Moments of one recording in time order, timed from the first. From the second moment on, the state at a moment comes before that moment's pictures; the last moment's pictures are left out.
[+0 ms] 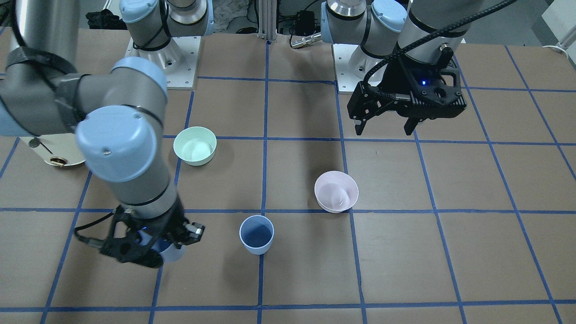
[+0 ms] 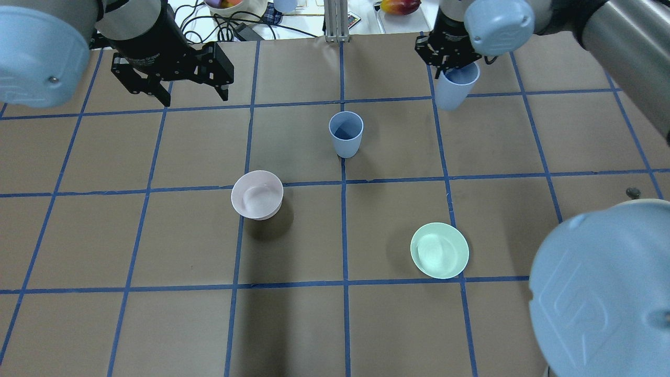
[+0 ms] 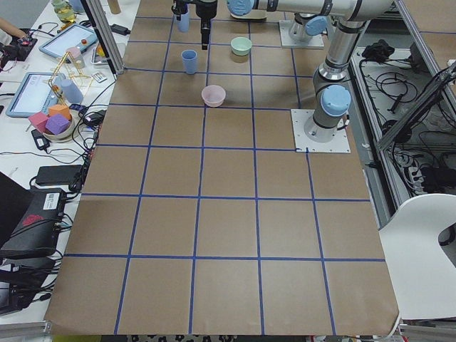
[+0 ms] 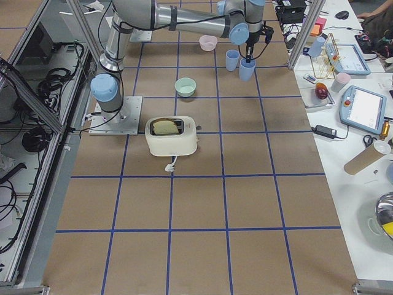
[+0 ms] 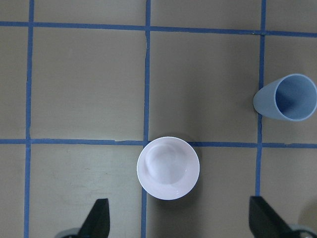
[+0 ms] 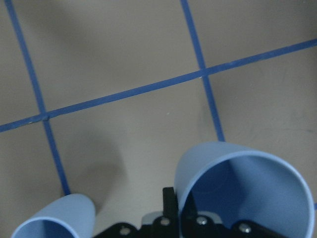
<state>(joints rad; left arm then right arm) -1.61 -1.63 -1.47 -1.53 1.55 -0.08 1.74 -1.08 1.28 -1.89 -1.61 0.44</state>
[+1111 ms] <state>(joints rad) -1.61 -1.63 -1.46 -1.55 1.55 -0.08 1.96 -1.05 1.26 -1.90 -1.61 0.73</state>
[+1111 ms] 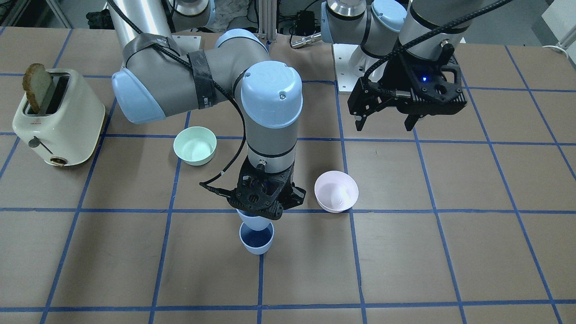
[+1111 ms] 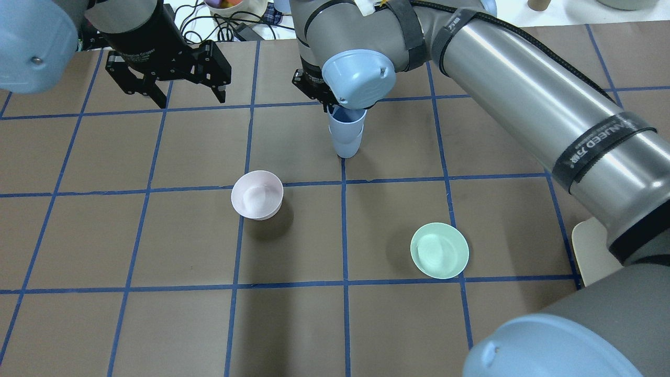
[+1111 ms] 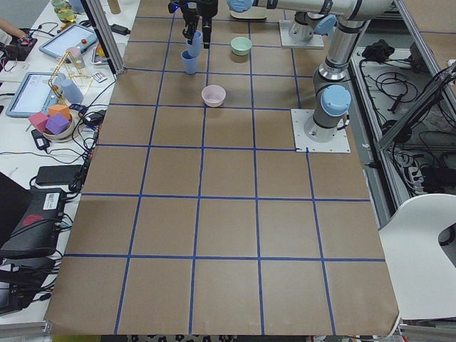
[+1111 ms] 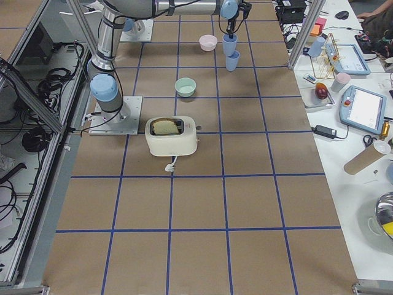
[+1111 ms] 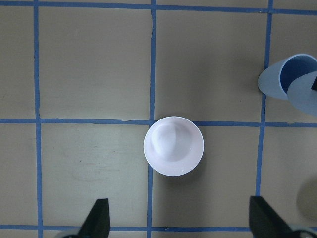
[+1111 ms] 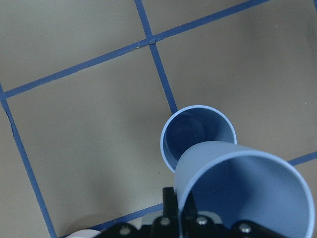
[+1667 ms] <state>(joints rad) -1.61 -1.63 -1.46 -1.55 1.55 -0.08 1.97 -1.04 1.24 -1.91 -1.61 0.73</state>
